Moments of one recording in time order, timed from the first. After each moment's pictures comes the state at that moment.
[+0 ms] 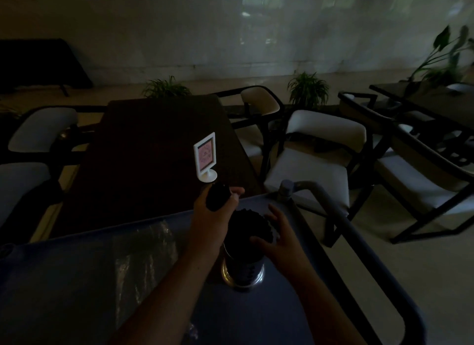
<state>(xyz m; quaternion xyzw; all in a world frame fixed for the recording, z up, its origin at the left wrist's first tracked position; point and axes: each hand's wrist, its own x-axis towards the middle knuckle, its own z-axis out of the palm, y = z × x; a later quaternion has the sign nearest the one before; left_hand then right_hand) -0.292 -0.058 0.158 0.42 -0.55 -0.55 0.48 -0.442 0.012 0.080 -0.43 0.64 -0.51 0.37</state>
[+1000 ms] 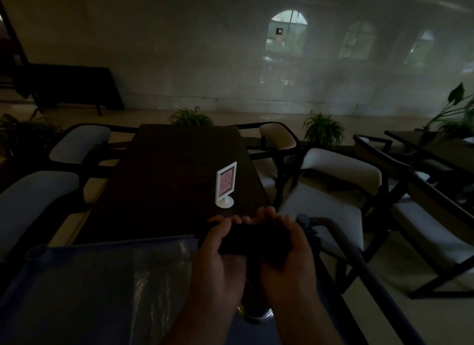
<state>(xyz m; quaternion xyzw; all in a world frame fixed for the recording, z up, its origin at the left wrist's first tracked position) -0.250 -0.002 0.220 0.17 -0.13 -0.79 0.57 -0.342 0.019 0.220 -0.01 0.22 -0.75 0.62</state>
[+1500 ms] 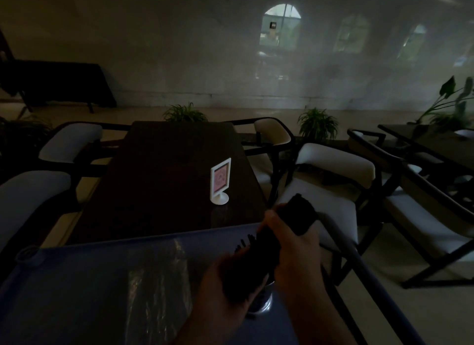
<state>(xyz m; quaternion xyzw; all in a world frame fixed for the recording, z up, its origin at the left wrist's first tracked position) -0.257 0.008 0.158 0.20 -0.05 -0.89 0.40 -0.364 0.025 0.220 -0.29 0.47 -0.73 0.40</state>
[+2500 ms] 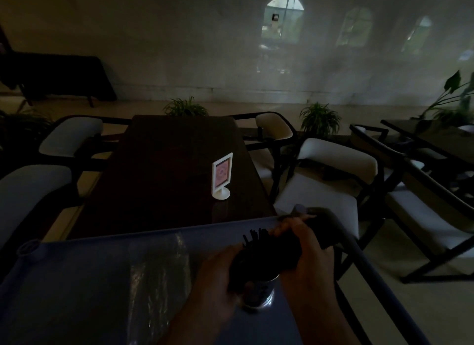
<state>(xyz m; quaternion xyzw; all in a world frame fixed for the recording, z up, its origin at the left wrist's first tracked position) -0.252 -0.005 0.162 0.42 -0.21 -0.78 0.40 -0.373 0.034 0.200 -0.23 0.40 -0.78 0.42</state>
